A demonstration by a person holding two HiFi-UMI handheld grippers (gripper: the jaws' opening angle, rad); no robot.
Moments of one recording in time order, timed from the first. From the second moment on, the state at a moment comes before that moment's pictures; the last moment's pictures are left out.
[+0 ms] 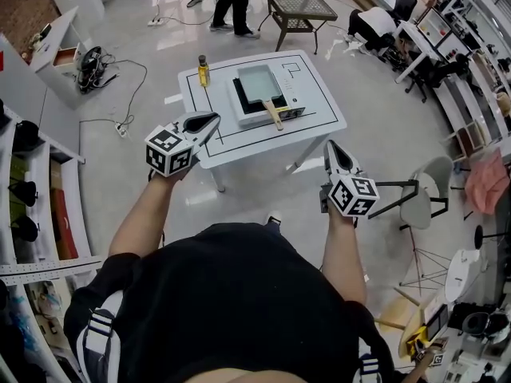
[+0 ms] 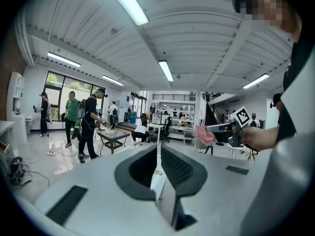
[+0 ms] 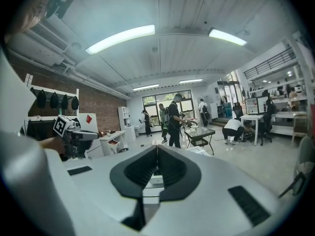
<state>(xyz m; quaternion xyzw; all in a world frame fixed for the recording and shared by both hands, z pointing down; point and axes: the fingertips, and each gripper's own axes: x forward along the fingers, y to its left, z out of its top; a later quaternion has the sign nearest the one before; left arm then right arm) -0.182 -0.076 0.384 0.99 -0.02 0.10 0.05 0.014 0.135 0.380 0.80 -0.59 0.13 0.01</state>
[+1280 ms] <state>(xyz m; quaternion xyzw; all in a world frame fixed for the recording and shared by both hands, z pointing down) -0.068 -0.102 0.418 0.99 -0.08 0.12 0.08 0.145 0.074 0.421 0.74 -0.66 0.17 0.04</state>
